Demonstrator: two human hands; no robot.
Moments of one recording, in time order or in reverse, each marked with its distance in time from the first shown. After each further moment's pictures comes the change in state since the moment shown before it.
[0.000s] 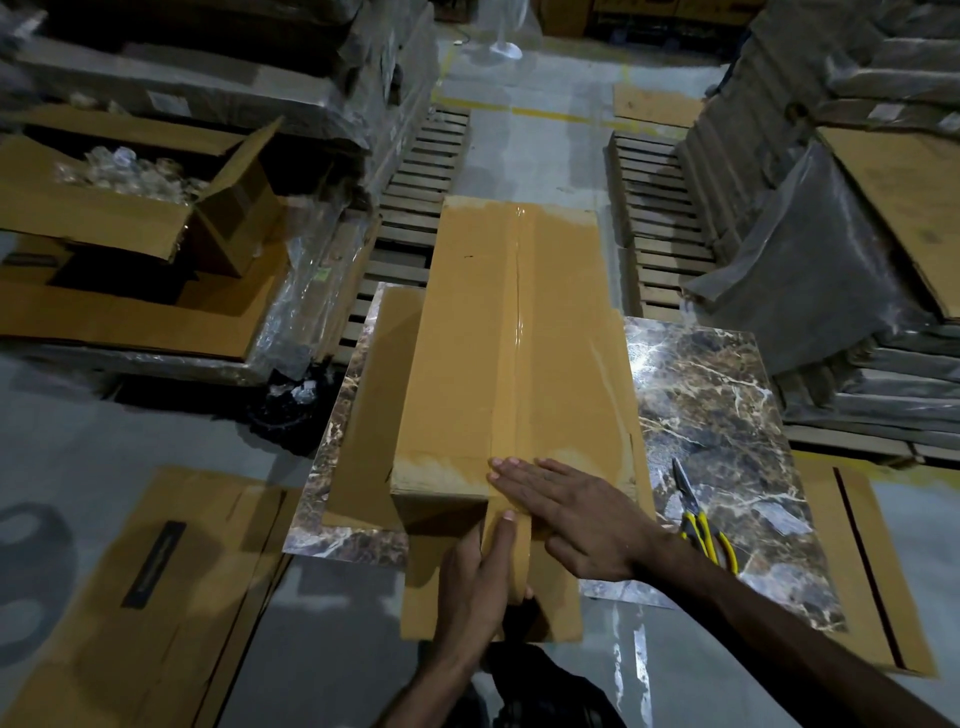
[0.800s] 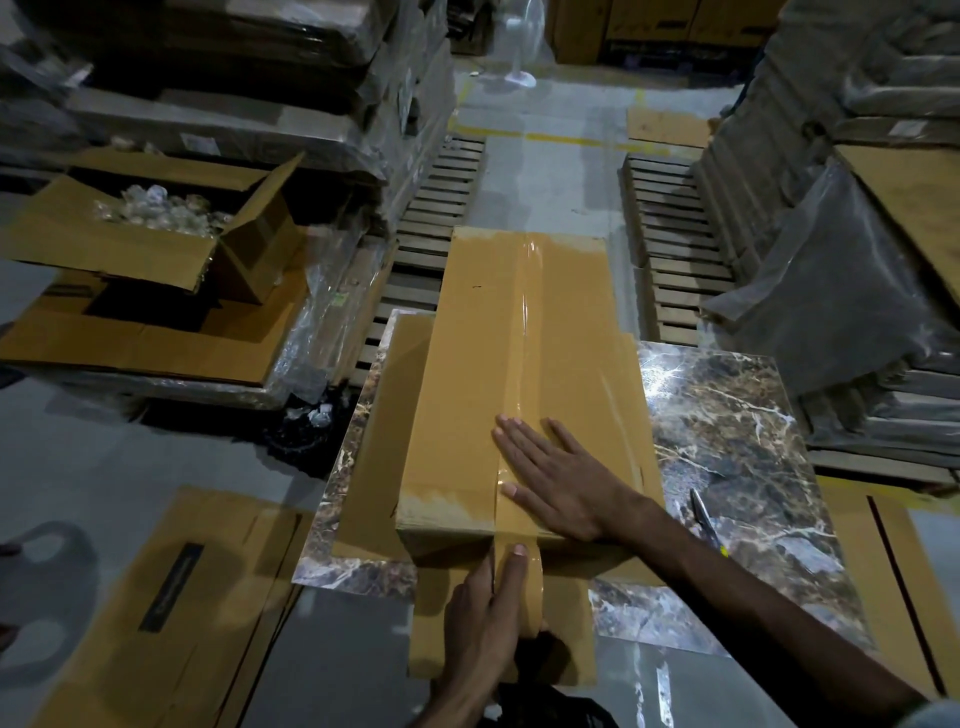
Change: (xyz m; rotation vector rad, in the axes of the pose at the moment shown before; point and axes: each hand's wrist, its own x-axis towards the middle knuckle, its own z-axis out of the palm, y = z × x) left_hand 0.008 -0.002 0.004 0.149 0.003 -0.168; right_hand 0.060 0.043 -0.016 -0.137 -0.019 0.179
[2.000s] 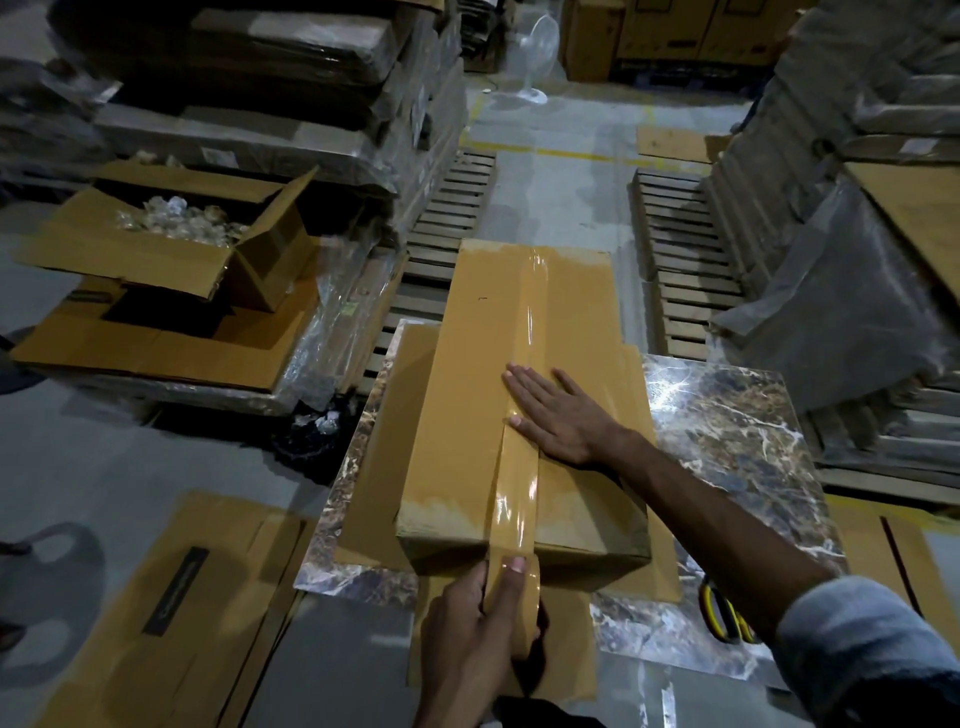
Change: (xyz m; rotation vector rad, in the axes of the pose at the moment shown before) left_hand -0.039 0.038 -0.021 0.048 0.030 0.057; right_hand 0.065 0.070 -0.021 0.005 0.065 0.043
